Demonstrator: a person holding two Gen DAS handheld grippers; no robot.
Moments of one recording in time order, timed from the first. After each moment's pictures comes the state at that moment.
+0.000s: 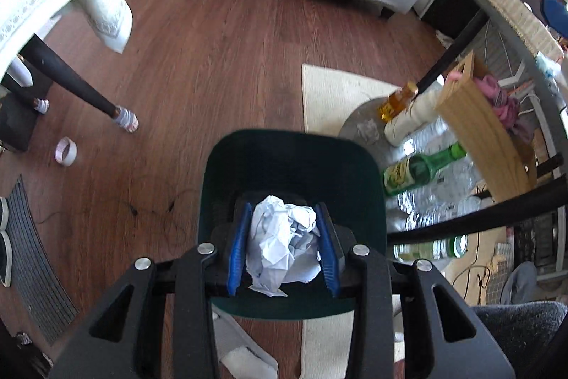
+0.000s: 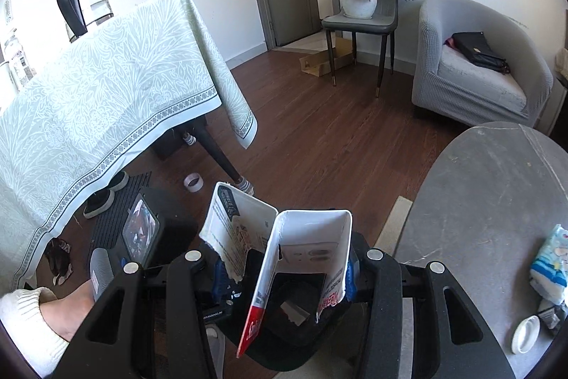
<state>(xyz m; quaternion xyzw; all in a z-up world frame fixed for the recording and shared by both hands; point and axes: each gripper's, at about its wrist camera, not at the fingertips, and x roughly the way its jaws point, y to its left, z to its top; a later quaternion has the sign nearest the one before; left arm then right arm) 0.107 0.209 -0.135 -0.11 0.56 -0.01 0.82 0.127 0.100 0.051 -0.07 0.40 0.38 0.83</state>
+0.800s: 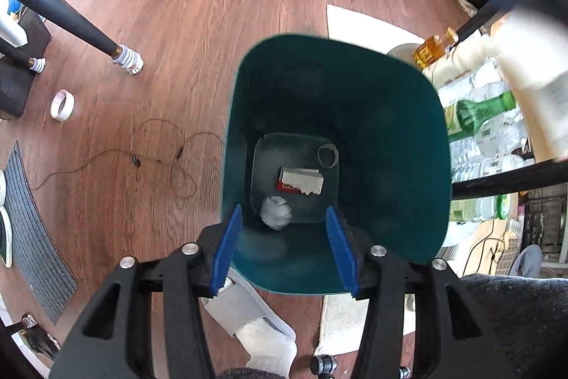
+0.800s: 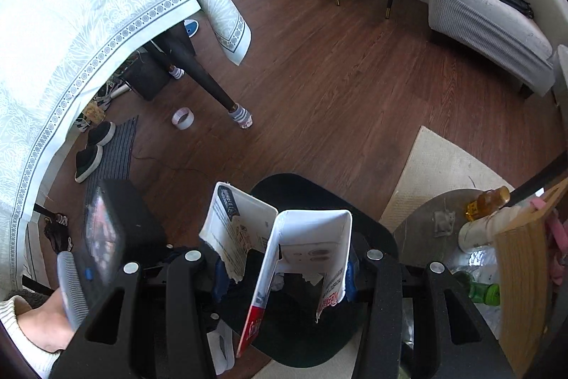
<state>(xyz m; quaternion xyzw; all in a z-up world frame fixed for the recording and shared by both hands) 0.085 0.237 -0.206 -0.11 0.63 0.01 0.77 0.149 0.165 -0.050 -0.11 0.53 0.36 0.76</state>
